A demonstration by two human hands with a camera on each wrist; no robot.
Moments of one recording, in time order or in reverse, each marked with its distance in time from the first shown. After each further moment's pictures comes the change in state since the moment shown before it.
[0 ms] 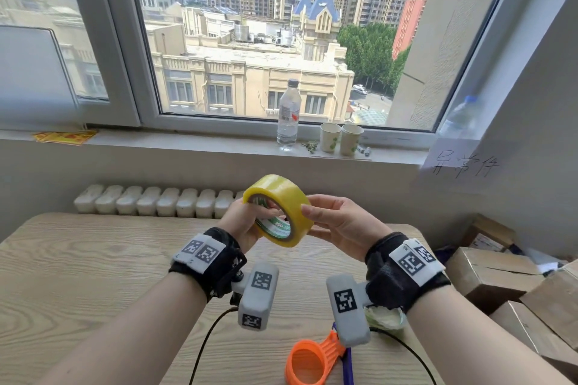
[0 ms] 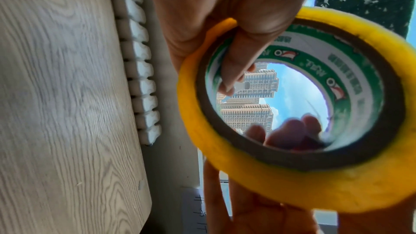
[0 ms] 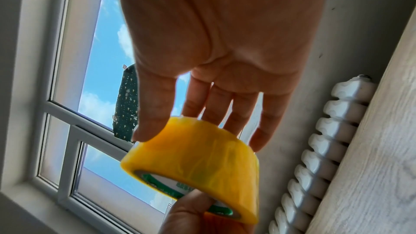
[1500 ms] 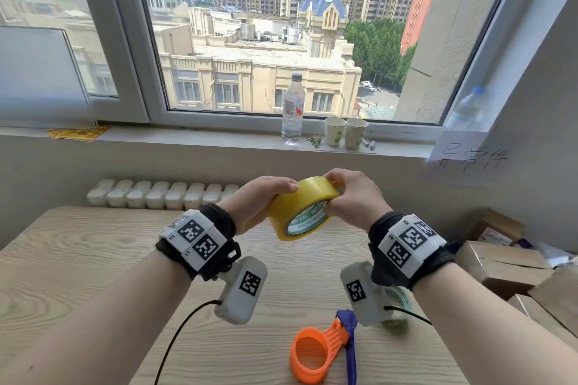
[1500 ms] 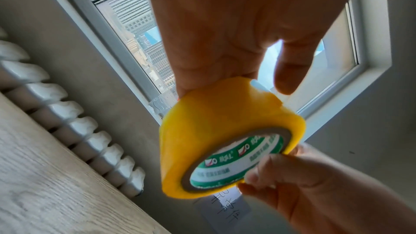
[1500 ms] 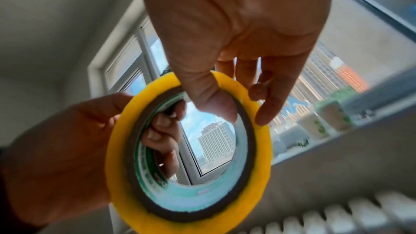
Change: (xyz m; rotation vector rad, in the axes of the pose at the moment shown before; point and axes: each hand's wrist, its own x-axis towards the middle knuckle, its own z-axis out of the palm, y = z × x) left_hand -0.027 0.030 0.017 0.419 -0.345 0.036; right_hand -0.009 -0.022 0.006 -0.934 0.444 -0.014
